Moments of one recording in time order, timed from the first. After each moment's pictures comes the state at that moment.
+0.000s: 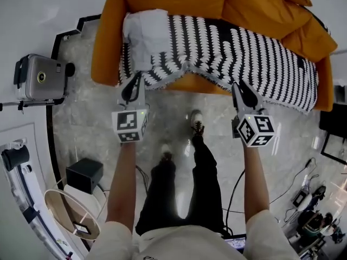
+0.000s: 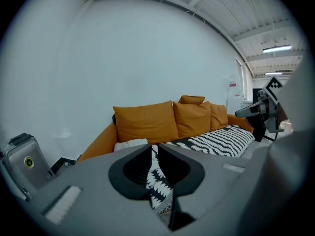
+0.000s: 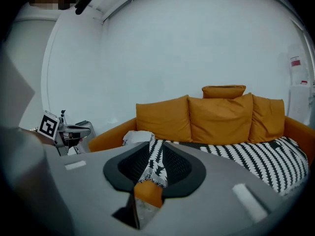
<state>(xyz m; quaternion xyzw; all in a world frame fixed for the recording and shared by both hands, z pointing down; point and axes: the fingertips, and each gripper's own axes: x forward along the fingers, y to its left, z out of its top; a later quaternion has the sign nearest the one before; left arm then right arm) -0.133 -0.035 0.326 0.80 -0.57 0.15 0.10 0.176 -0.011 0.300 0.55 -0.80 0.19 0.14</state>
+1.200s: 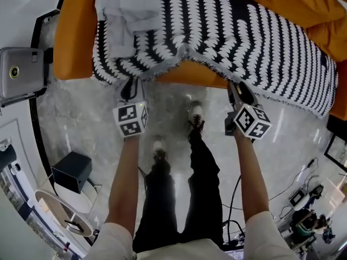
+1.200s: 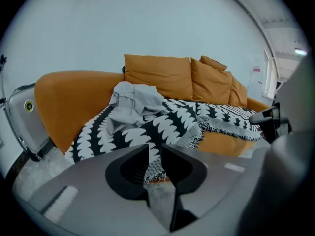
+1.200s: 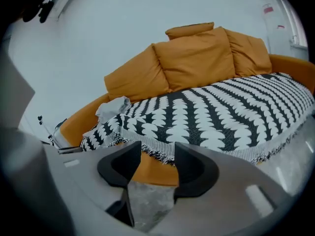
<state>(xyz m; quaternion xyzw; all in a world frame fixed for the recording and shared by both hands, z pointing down) -0.121 -0.036 0.601 0.72 -0.61 0.22 0.24 0.228 -0.030 0.572 0.58 -0.71 0.37 0.15</state>
